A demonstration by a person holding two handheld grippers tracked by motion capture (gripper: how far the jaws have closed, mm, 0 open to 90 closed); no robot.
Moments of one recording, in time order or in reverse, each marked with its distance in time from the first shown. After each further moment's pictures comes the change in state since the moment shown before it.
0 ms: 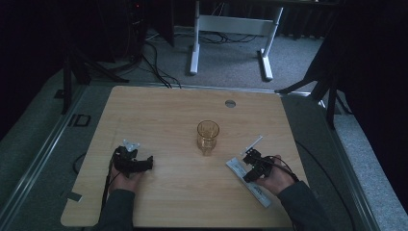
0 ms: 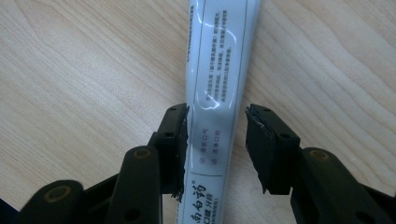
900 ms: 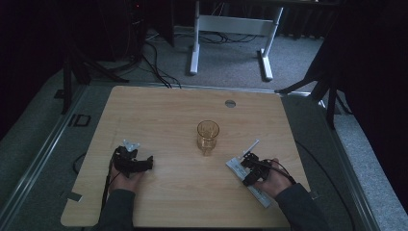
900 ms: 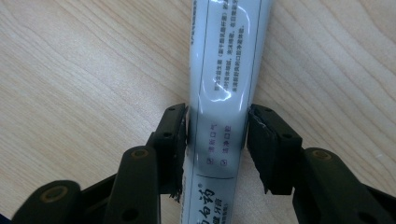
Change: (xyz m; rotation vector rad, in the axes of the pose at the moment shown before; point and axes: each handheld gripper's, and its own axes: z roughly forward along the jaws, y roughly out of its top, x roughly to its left) left arm 0.000 0.000 0.000 0.000 0.000 0.000; right arm 0.005 -0.002 0.015 0.054 -0.008 0.010
